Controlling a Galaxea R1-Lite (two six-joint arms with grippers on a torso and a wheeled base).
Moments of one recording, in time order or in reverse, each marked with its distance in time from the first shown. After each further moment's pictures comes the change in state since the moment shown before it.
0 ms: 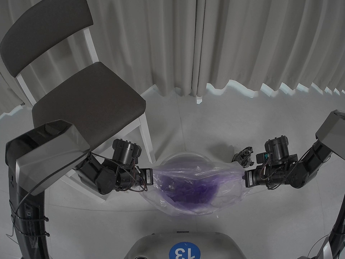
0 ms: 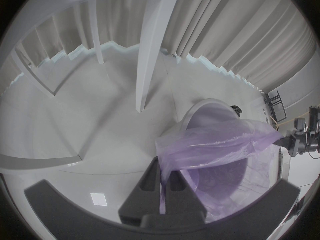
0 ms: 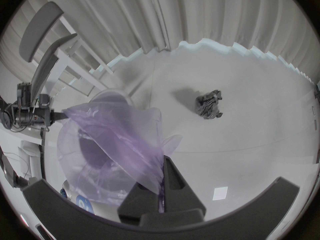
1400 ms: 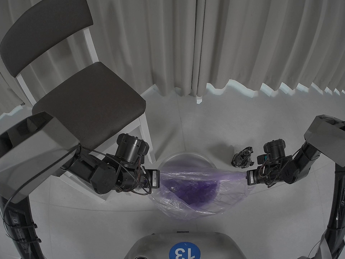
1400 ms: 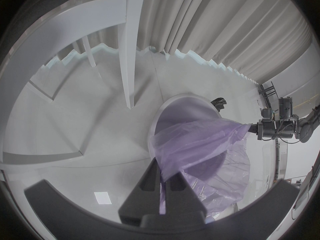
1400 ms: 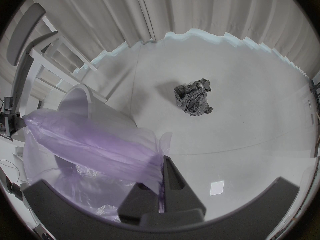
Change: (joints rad) left arm -0.096 -0.140 0.012 0.169 0.017 -0.012; right arm -0.115 0.173 -0.139 0.006 0.008 -0.045
